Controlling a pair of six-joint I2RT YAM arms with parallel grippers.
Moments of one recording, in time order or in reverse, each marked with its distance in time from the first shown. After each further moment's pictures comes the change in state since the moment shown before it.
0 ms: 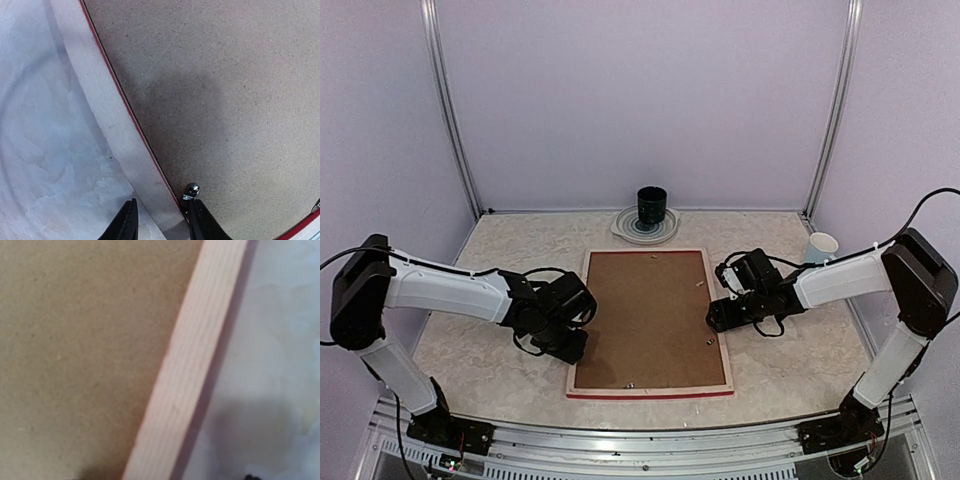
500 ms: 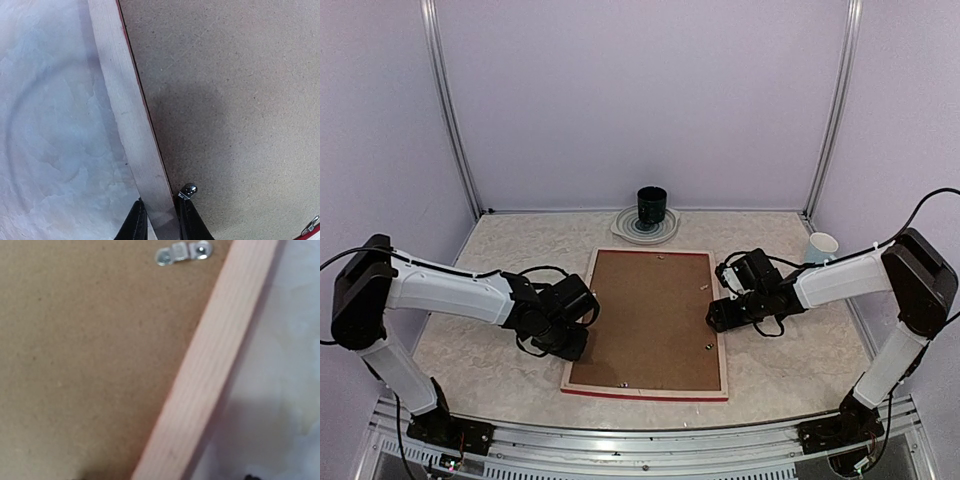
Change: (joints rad) left arm -0.023 0.008 0.005 0.010 -0.074 -0.079; right arm 0.000 0.000 0.000 0.000 0.000 0.000
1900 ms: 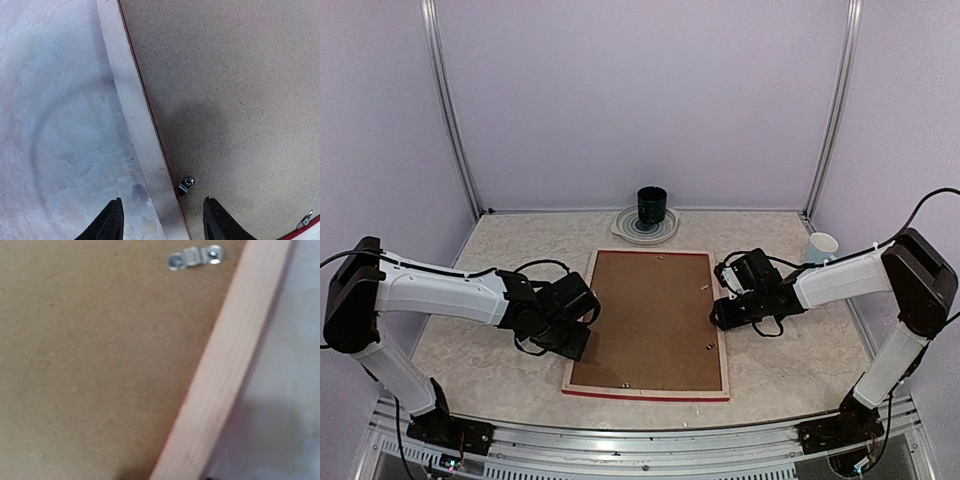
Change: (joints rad) left arm -0.039 -0.044 0.021 -0.042 -0.078 -0.013; right arm 0.002 0.000 0.000 0.010 -0.012 0.008
